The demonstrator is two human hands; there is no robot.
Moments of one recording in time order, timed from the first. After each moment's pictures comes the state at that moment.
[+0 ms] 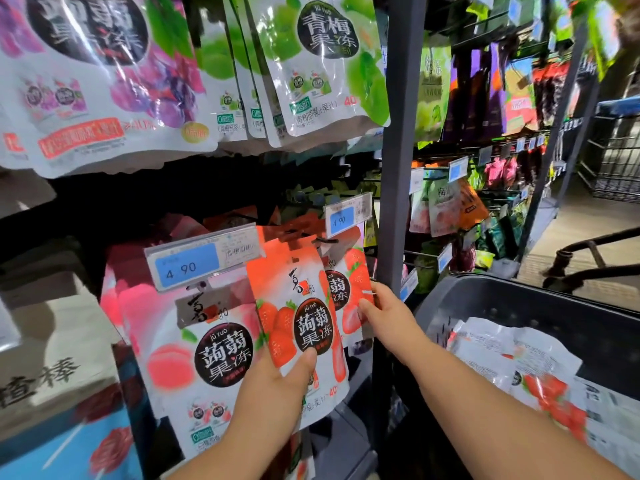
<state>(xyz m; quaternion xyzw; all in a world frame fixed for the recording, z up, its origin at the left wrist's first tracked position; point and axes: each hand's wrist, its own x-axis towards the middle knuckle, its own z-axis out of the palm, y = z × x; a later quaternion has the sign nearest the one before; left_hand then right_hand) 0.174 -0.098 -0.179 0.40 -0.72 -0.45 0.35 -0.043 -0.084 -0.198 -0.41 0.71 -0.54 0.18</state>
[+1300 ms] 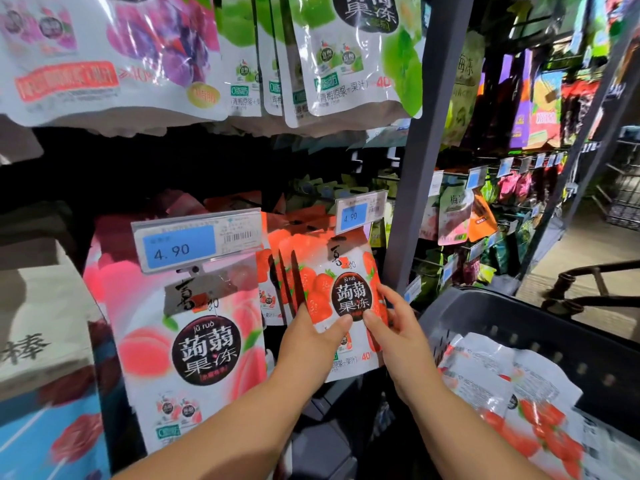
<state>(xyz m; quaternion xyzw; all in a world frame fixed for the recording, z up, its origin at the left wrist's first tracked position) 0.095 -0.129 -0.188 0.38 -0.69 -0.51 0.35 -0.043 -0.071 -0.228 -0.37 0.58 -0.69 0.23</state>
